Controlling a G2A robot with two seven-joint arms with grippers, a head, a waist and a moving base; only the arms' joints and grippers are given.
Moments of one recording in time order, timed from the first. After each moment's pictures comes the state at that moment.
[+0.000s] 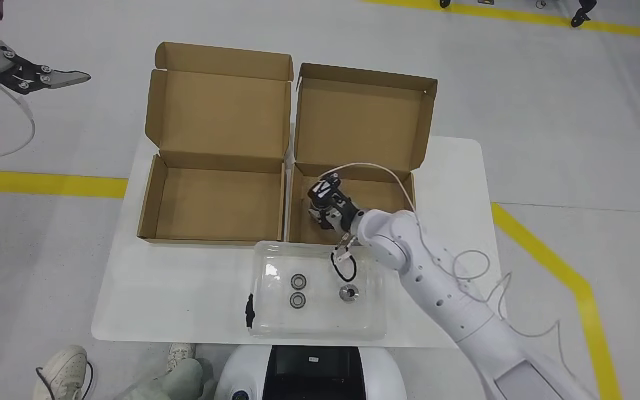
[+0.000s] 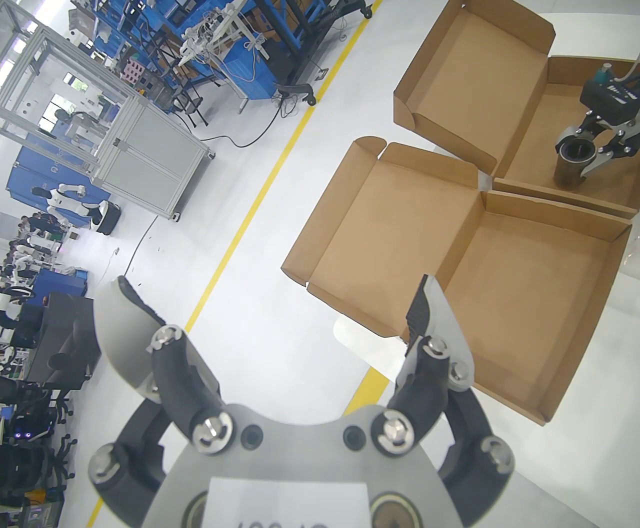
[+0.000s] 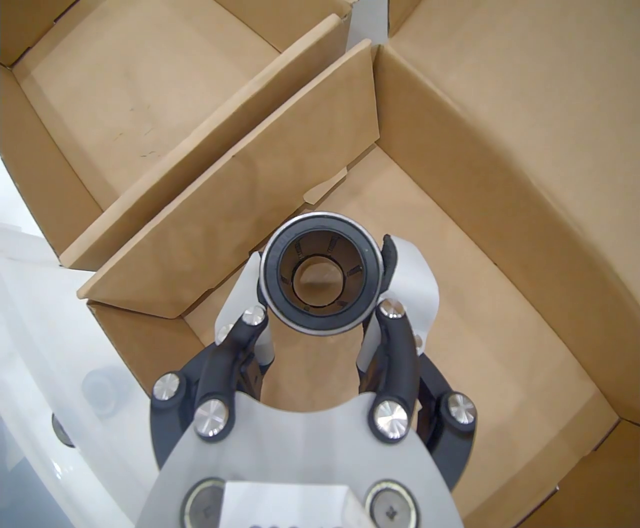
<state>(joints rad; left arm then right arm) 0.47 -0.15 -1.01 -1.52 0.83 -0.88 -0.12 -0.94 -1.37 0.80 -1.31 -1.09 -0.25 0.52</state>
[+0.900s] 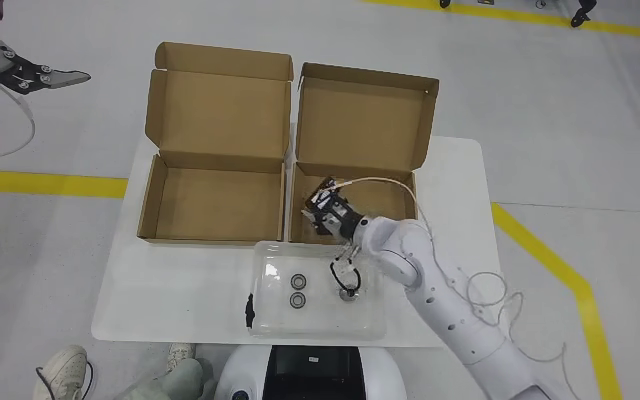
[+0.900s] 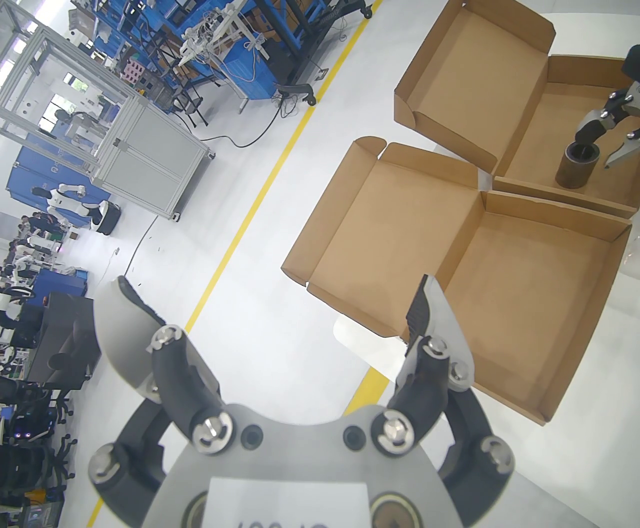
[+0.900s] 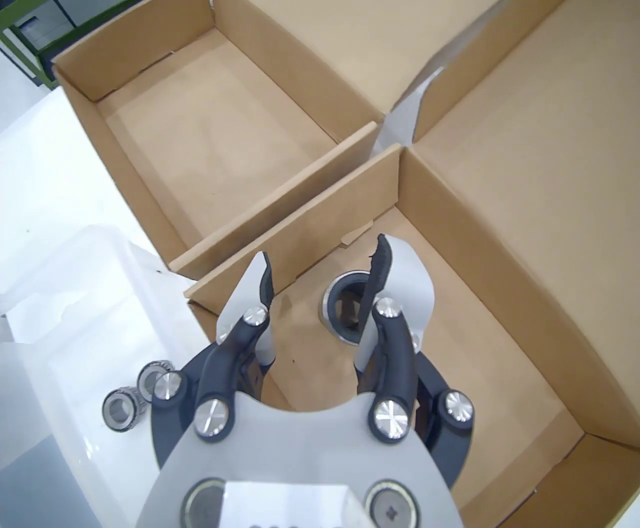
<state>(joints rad) 0.47 -0.15 -1.01 -1.52 0.83 -0.88 -0.12 -1.08 -1.33 0.89 -1.58 -1.17 -0.34 0.52</state>
